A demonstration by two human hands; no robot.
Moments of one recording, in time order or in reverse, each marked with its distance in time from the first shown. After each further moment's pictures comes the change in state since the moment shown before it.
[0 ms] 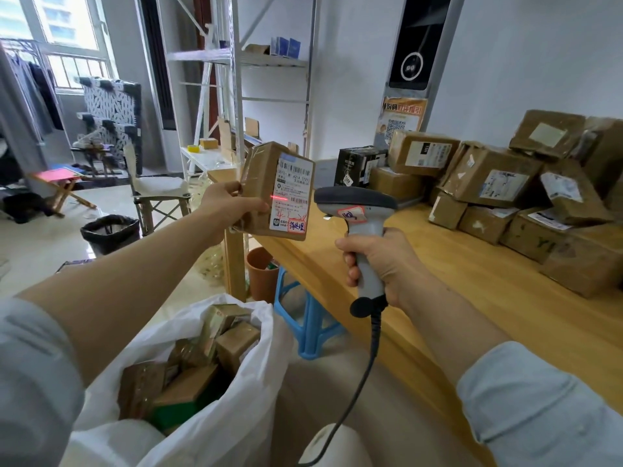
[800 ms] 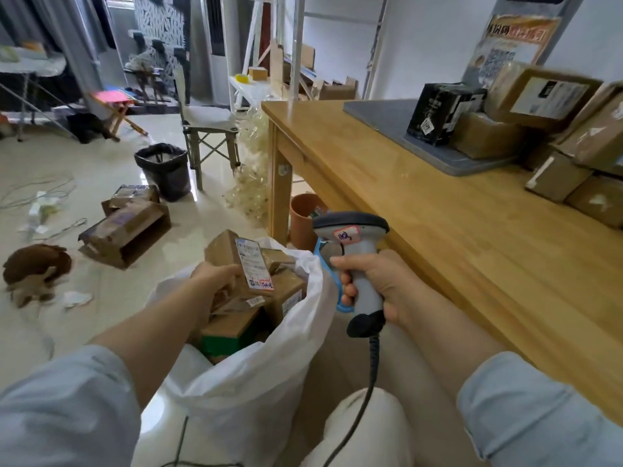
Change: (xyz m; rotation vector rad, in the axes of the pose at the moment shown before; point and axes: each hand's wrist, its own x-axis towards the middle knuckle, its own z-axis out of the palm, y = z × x) left_hand -0.028 -0.229 -0.059 0.151 0.193 -0.730; right_hand 0.043 0.099 0.083 0.037 -0.232 0.397
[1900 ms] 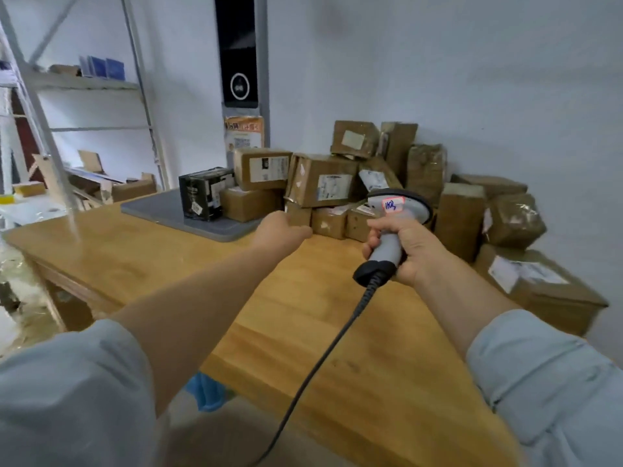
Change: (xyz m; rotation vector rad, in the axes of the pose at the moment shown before) left_hand -0.317 0.232 0.274 0.267 -0.510 1.053; right_hand -0.185 -0.087 -0.283 0.686 0.527 -0.379
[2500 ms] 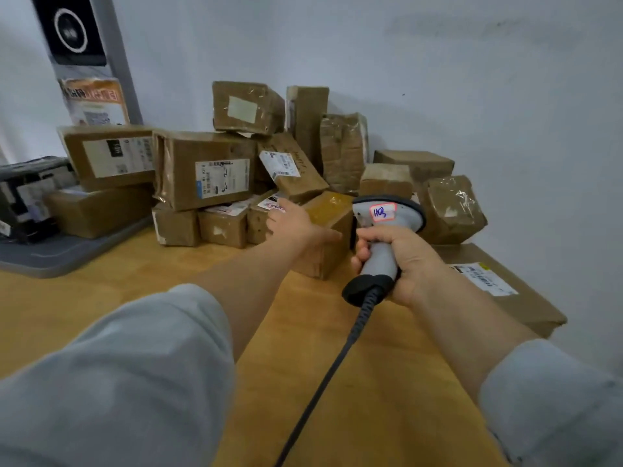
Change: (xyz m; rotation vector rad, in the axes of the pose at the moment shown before) left_hand 0.154 0.092 0.246 0.258 -0.175 -0.053; right_hand 0.113 -0.077 -0.140 0.007 0.173 -0.019
